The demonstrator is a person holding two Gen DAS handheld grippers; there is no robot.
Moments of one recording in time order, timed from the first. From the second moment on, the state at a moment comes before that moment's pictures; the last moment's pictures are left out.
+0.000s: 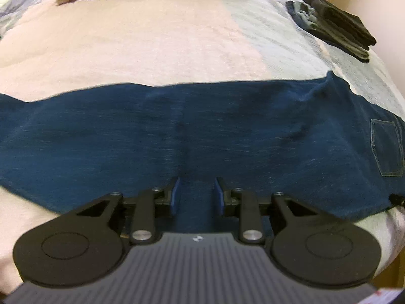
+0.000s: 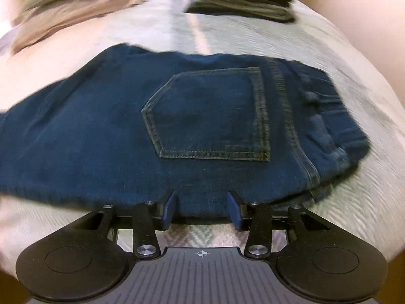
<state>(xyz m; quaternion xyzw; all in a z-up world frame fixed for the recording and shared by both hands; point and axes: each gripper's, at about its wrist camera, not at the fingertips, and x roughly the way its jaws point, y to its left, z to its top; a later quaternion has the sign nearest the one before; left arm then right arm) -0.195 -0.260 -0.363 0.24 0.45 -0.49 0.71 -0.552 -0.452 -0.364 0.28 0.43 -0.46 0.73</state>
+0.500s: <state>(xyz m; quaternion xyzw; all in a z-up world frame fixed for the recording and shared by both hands) -0.151 -0.174 -0.177 0.33 0.40 -0.46 0.72 -0.497 -0.369 -0.204 0.38 0.38 -0.46 0.71</state>
